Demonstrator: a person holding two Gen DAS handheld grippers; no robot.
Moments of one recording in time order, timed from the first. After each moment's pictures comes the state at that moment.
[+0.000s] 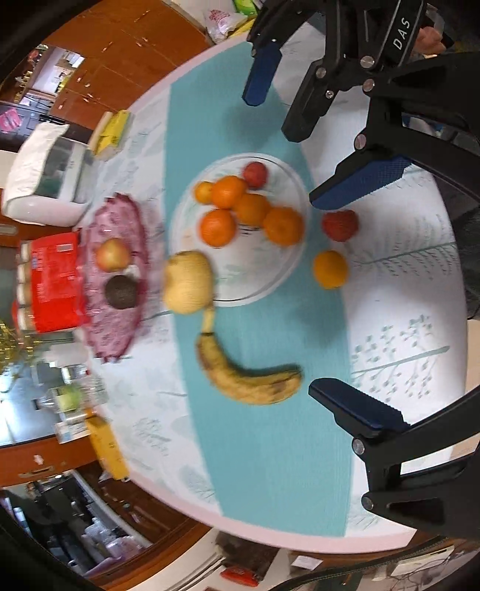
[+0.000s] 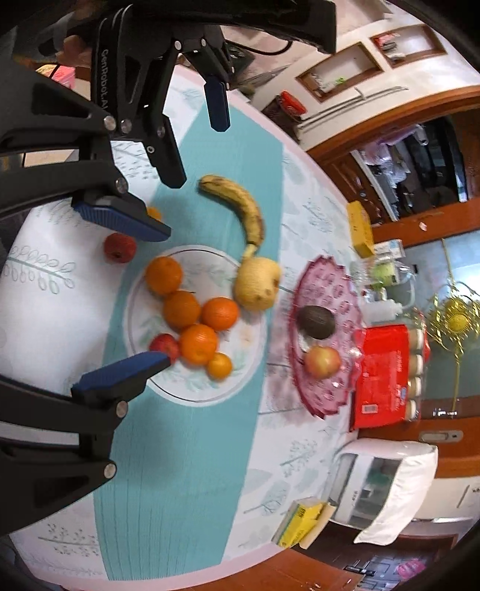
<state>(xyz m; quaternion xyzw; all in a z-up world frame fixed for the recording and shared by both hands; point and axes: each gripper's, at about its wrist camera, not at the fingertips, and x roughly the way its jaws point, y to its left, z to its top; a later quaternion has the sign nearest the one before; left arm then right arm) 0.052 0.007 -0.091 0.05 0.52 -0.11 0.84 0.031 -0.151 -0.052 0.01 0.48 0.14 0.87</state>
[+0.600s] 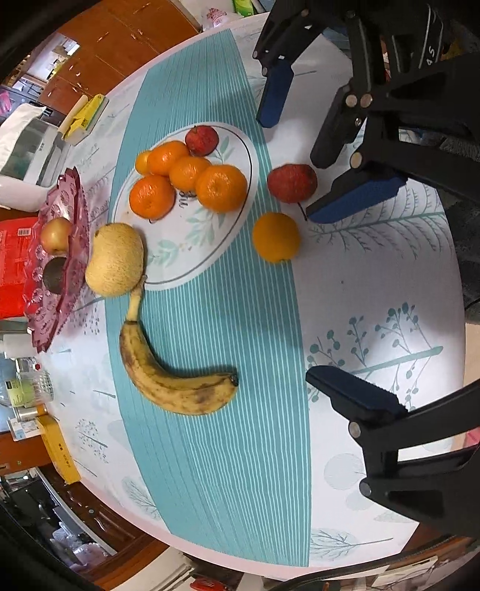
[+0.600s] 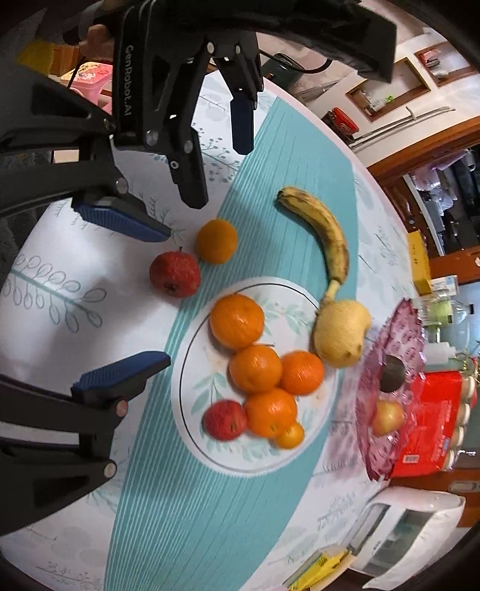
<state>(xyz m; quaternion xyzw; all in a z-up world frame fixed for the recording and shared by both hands) 0.048 0.032 -0.151 0.03 0.57 -0.11 0.82 0.027 -0.114 -0.120 -0.02 0.53 0.19 0.82</state>
